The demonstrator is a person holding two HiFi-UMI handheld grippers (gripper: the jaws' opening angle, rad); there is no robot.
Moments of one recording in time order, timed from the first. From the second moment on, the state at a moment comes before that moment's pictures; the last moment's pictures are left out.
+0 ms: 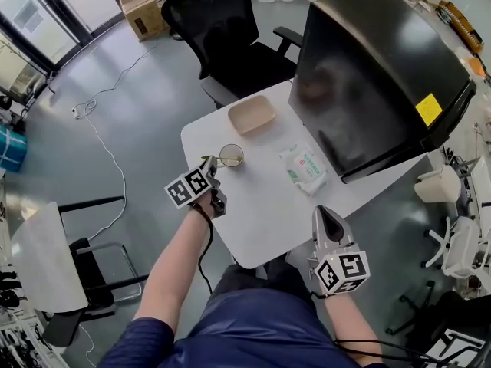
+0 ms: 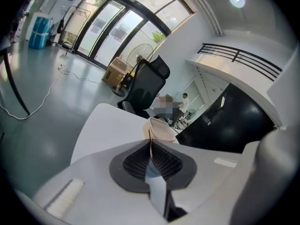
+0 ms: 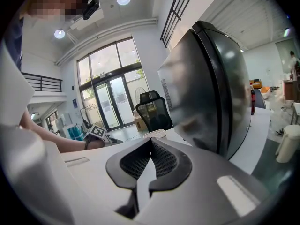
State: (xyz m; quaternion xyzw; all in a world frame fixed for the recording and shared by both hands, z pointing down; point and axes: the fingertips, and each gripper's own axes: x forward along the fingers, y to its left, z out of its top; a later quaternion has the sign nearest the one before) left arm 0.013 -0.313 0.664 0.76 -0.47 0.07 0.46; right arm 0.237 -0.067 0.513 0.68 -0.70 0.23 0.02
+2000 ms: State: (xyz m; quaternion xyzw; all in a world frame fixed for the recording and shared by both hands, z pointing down) left arm -0.111 -0.225 0.448 0.79 -0.45 -0.18 0.37; right arm 0.169 -0.118 0.461 0.60 -0.78 0.17 0.03
